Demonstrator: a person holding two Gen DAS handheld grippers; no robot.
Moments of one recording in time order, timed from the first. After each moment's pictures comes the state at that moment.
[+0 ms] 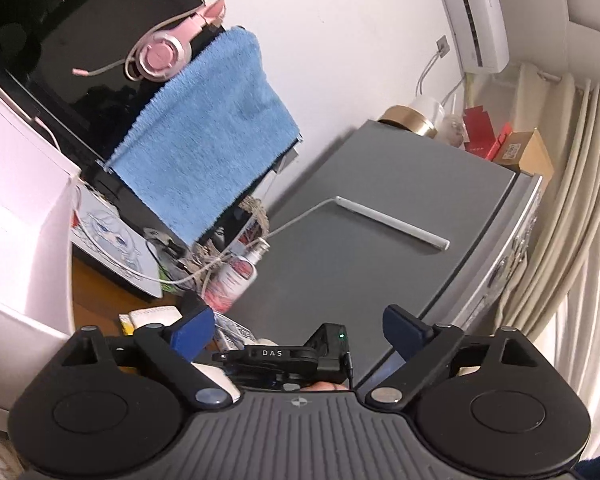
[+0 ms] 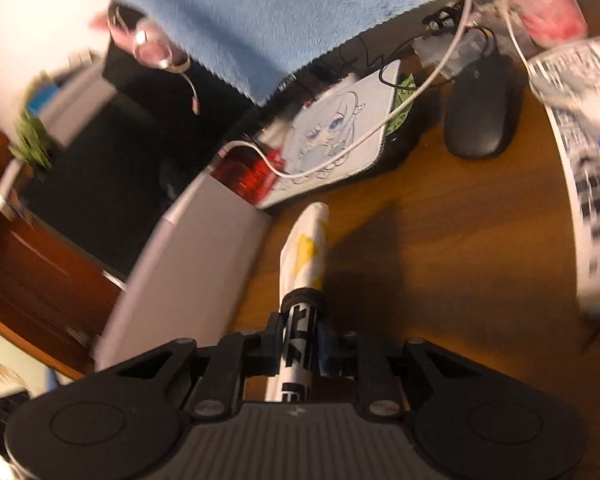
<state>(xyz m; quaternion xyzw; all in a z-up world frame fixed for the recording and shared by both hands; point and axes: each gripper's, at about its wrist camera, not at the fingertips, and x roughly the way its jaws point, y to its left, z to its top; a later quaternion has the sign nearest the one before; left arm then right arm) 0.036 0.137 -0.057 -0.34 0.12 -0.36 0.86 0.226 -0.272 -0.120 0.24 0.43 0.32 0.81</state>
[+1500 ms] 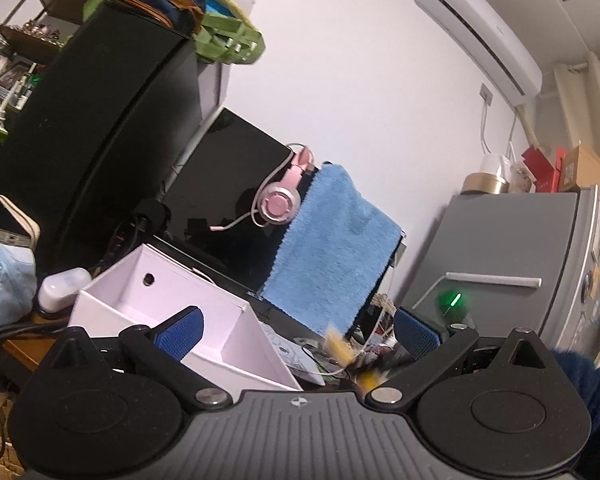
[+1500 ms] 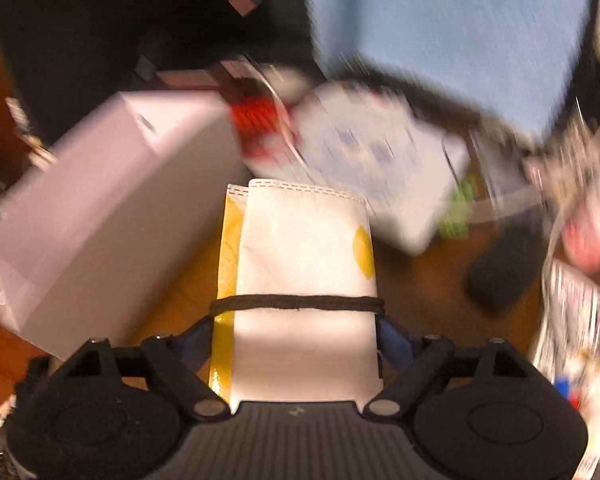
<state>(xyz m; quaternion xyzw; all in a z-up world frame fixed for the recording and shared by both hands) -0.080 0.233 -0.062 -0.27 0.00 -0.15 0.95 0.237 -0.129 -0.014 -0.10 0.45 0.26 0.85</state>
